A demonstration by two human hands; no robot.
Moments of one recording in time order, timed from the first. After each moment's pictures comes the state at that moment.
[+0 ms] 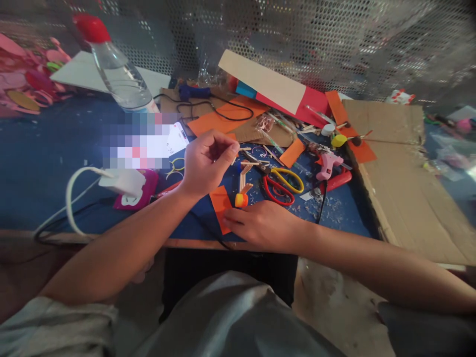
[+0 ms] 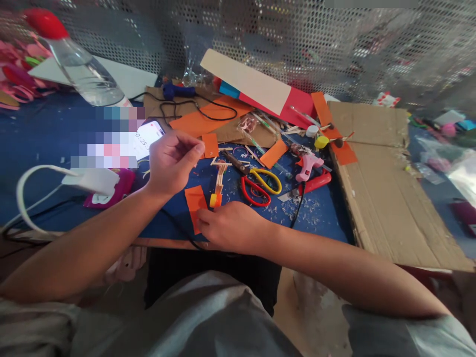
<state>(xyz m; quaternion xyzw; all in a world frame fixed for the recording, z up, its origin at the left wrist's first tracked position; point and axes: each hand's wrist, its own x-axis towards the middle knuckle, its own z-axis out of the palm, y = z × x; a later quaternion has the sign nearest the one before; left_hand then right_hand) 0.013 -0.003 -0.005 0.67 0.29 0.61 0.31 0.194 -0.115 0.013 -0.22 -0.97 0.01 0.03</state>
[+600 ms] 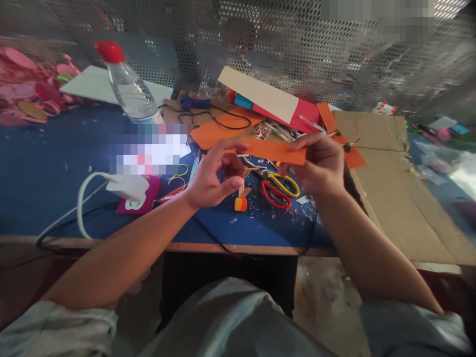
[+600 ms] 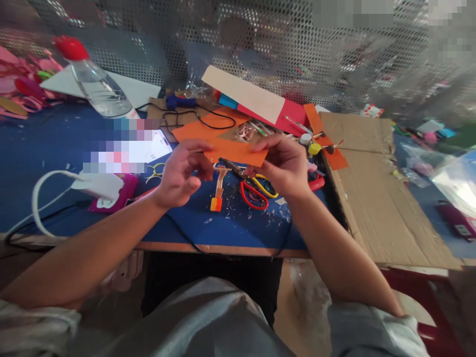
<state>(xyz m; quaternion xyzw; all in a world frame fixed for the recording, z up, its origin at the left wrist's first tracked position) 0.005 -0.010 -0.006 0.73 0.13 0.53 0.41 0.263 -0.044 0.034 -0.32 -0.61 0.39 0.61</state>
